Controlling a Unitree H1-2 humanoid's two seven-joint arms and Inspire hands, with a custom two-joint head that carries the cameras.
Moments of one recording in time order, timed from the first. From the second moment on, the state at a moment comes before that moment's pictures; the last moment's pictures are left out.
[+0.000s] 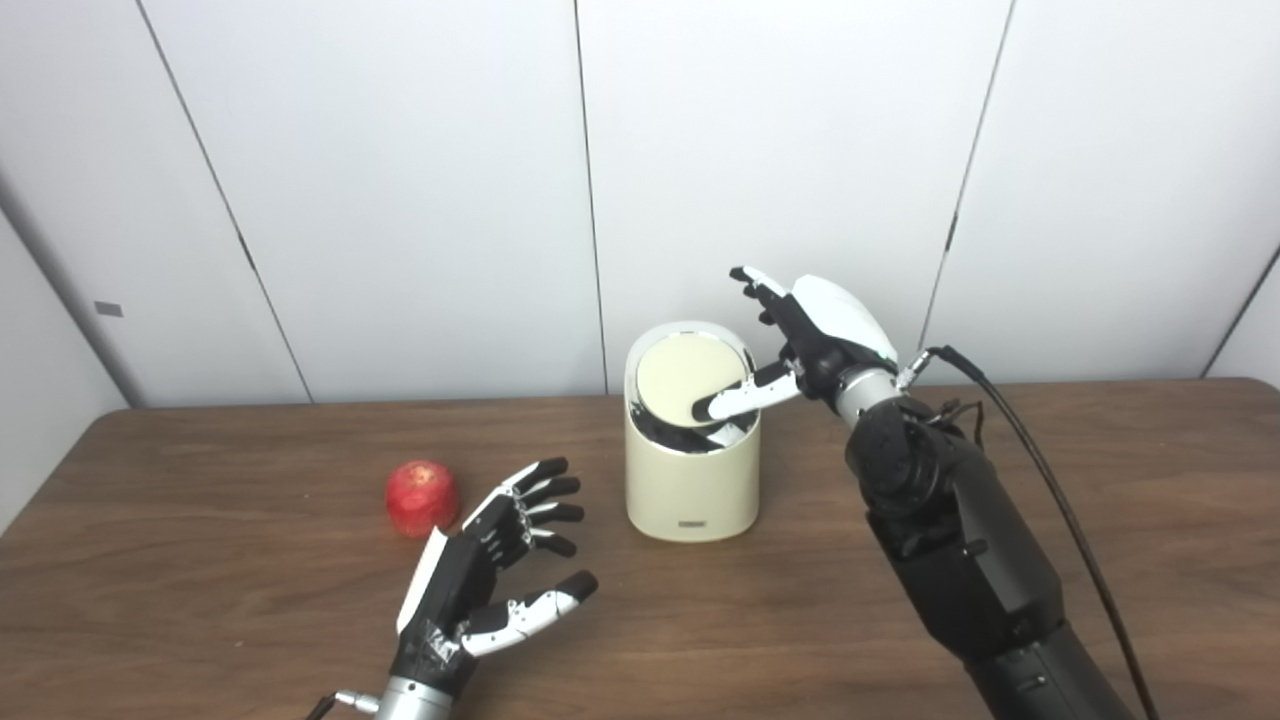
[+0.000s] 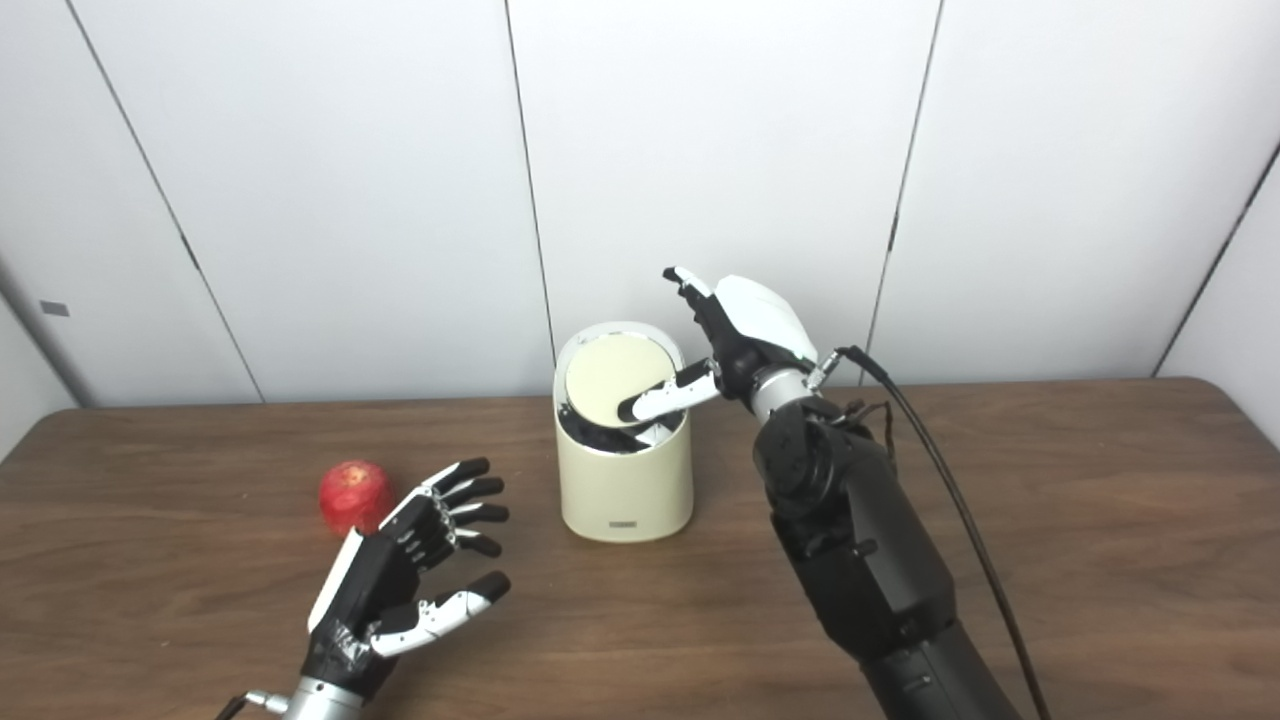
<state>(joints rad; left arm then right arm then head) -0.11 0.11 -0.03 0.06 -0.07 -0.34 -0.19 -0.72 -0.15 0.24 0.07 -0.82 0.47 0.29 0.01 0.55</state>
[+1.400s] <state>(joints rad) -0.10 0.10 -0.04 0.03 -0.06 -0.31 -0.19 -0.86 -0.20 0.47 0.02 -1.26 0.46 0.60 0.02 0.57</state>
